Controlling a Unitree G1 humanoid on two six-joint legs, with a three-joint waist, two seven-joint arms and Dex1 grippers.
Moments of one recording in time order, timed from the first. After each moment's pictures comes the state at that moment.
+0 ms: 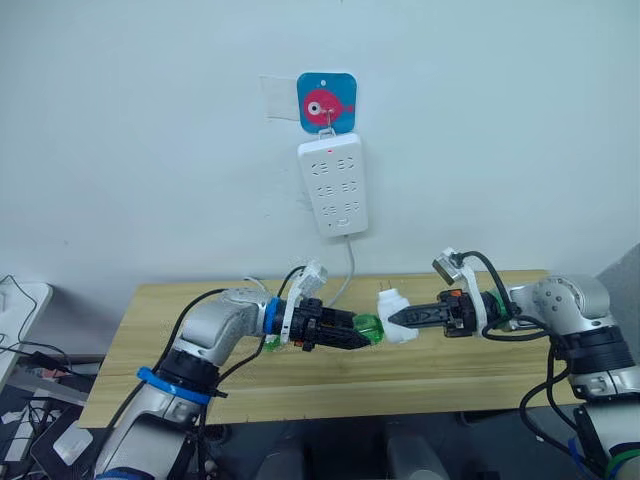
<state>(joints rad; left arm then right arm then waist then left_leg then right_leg) -0.52 0.45 -0.23 0.12 -0.67 1.05 -1.27 -0.55 -0.65 0.10 0.13 0.88 1.39 1.11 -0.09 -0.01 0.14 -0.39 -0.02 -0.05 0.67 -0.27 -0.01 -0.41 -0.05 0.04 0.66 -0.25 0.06</state>
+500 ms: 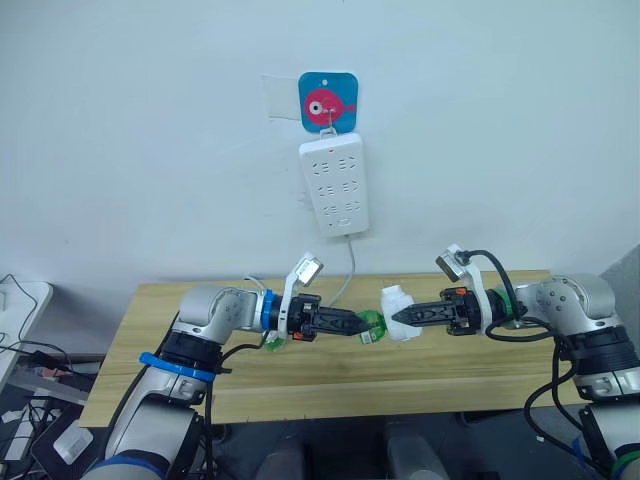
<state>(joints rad) -0.57 0.42 -0.15 0.20 -0.73 1.14 -1.24 -0.55 -0.66 0.10 0.15 0.85 1.38 1.10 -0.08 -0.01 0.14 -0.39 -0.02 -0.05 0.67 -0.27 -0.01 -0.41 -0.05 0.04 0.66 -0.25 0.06</state>
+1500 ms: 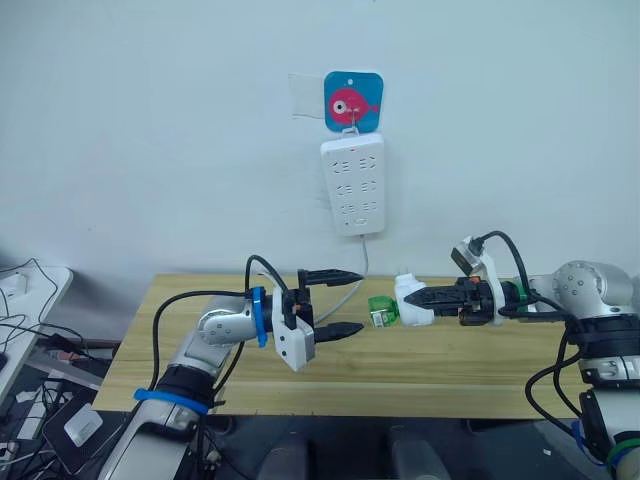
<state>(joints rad) -0.45 0.40 -0.23 0.44 0.24 -1.19 -0.81 -0.62 -0.64 -0.05 0.24 0.89 1.58 1.05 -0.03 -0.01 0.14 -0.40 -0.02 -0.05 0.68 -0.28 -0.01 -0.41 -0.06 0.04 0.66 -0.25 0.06</state>
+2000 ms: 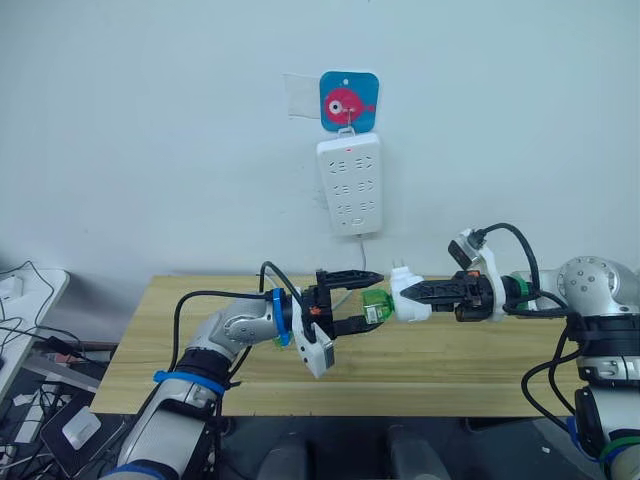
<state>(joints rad) -0.53 0.36 -0.20 0.51 0.60 -1.32 -0.40 -0.62 -0.63 -0.08 0.20 1.03 1.61 0.95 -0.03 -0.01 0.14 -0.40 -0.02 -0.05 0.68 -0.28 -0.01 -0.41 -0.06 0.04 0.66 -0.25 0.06</state>
